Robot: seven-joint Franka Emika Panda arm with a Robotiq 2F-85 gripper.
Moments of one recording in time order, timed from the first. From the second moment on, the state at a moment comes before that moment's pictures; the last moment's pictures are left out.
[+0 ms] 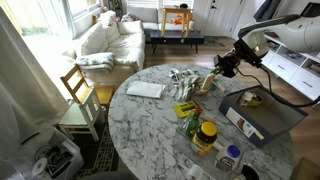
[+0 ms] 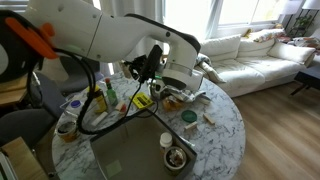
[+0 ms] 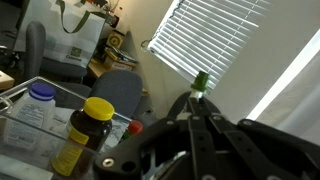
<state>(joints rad) -0.41 0.84 -0.18 -1.28 1.26 0.91 0.33</state>
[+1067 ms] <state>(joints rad) -0.41 0.94 -0.18 -1.26 1.26 0.84 0.41</state>
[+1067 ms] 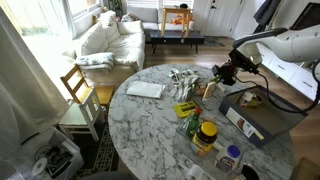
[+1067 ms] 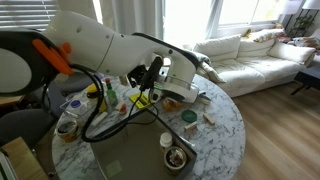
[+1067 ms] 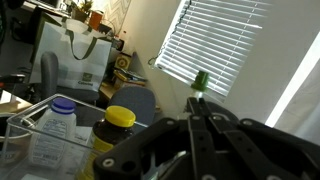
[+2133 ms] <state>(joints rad) -0.43 1.06 -0.16 -1.07 1.27 0.90 0.71</state>
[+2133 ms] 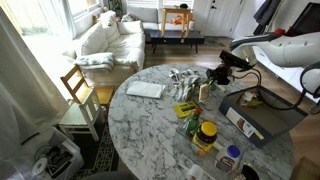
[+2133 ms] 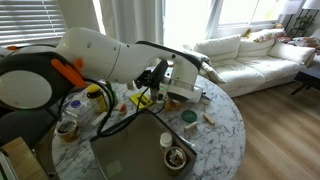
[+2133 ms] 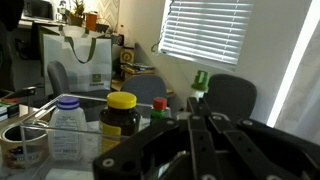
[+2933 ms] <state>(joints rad) -0.43 1.32 -0.17 -0.71 1.20 0.86 0.84</state>
